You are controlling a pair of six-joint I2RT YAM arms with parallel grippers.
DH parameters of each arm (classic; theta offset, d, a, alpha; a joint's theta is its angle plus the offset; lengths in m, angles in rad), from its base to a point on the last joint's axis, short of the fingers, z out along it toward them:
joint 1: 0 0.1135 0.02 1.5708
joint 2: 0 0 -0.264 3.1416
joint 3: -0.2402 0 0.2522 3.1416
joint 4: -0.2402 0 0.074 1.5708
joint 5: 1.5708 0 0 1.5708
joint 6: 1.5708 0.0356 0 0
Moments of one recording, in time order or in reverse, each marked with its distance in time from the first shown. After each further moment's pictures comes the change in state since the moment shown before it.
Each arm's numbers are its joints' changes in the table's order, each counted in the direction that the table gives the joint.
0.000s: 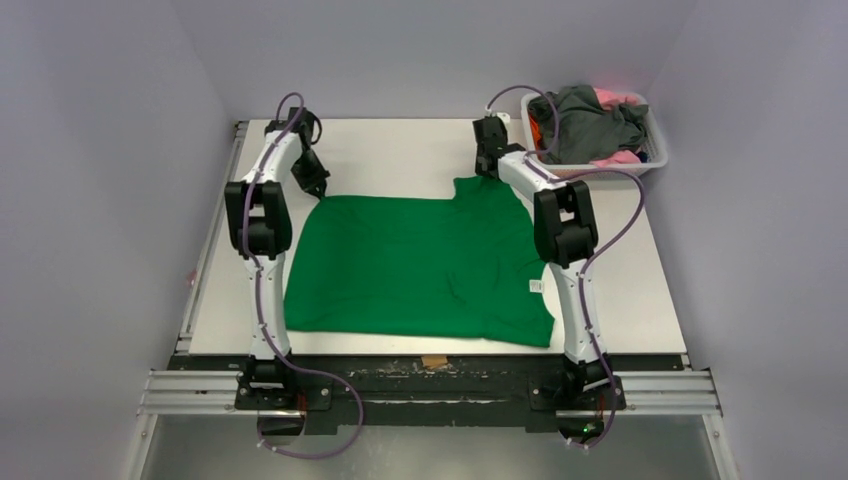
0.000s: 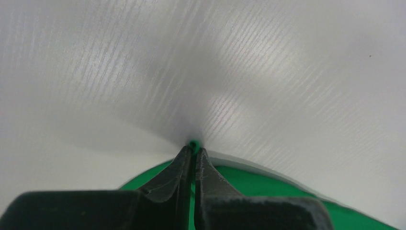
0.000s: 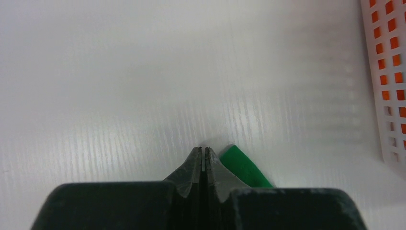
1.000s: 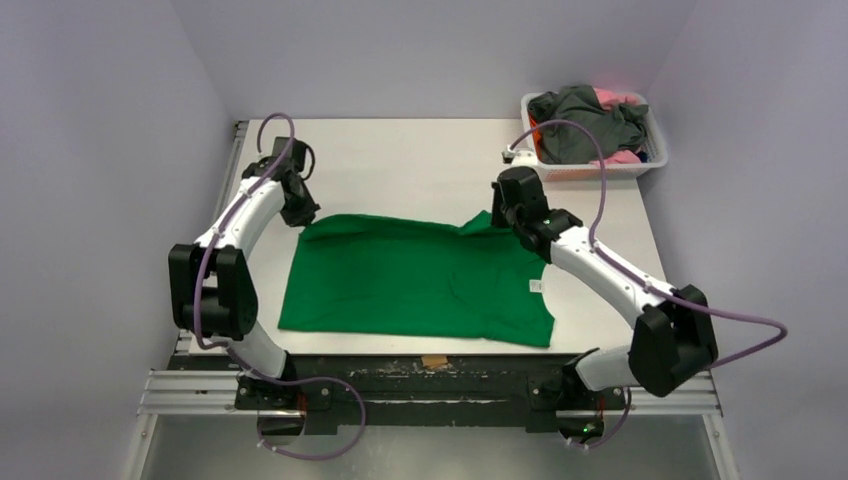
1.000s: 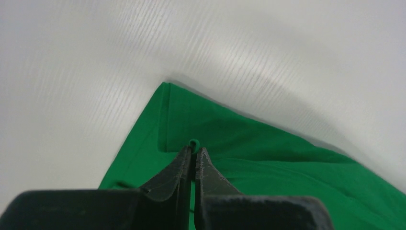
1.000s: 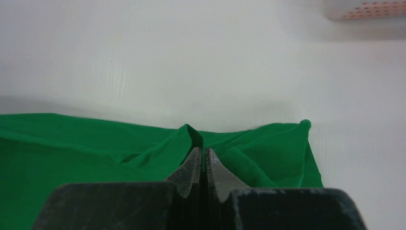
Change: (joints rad) left arm -0.074 0.769 0.852 0.267 -0.137 0.001; right arm 0.185 0.990 0.926 0.108 -0.054 0.042
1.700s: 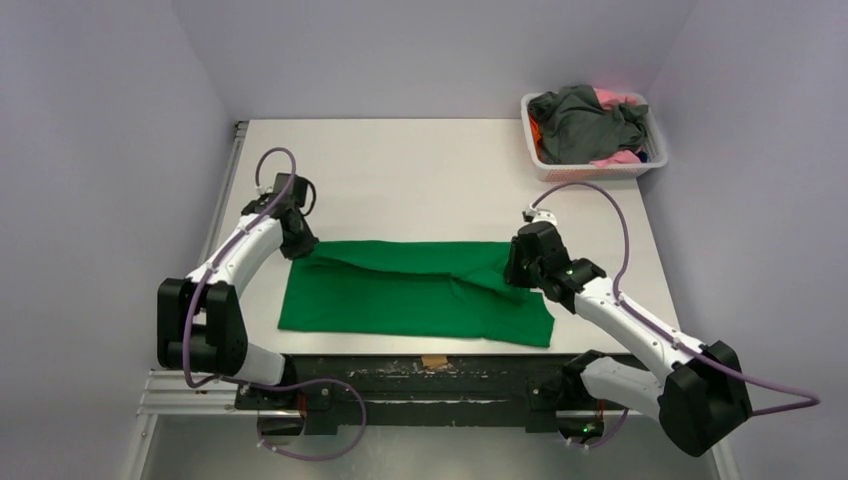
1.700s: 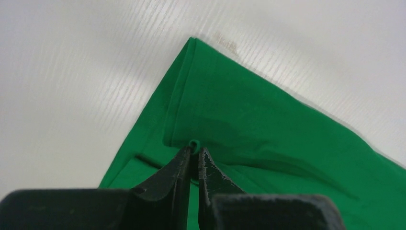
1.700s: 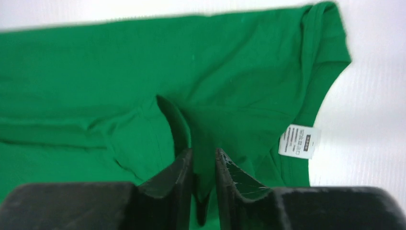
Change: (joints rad) left arm -0.026 0.231 0.347 0.089 -0.043 -0.027; right arm 0.006 0.351 0.385 -0.166 -0.111 0.179
